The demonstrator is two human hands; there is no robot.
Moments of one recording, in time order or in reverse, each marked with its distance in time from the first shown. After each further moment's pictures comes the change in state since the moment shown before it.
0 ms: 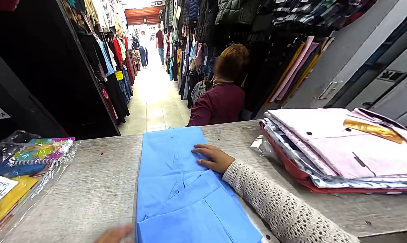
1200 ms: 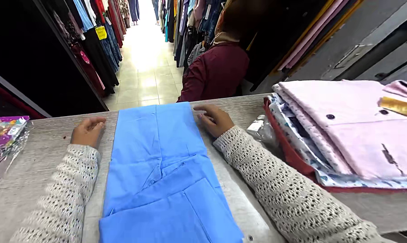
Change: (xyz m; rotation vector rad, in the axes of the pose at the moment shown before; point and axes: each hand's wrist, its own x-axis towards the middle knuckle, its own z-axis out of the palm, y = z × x) left_hand 0.222 -0.110 0.031 -0.254 0.263 -0.360; right_hand 0.019 0.036 -0.036 0.069 0.336 0.047
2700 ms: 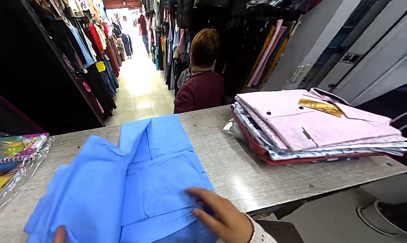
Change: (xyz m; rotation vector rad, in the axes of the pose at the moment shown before) left_hand -0.262 0.057 -0.039 -1.150 0.608 -0.078; right_hand -0.205 -0.157 0.014 0.249 -0.188 0.037
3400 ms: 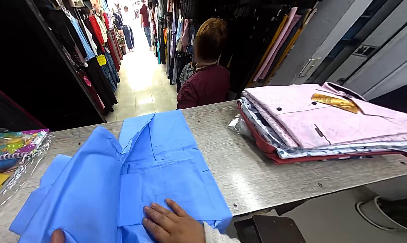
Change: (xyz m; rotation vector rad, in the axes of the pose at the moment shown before) left_hand -0.005 0.010 0.018 0.014 -0.129 0.063; right_hand 0.026 -0.037 0.076 -0.342 -0.125 -0.340
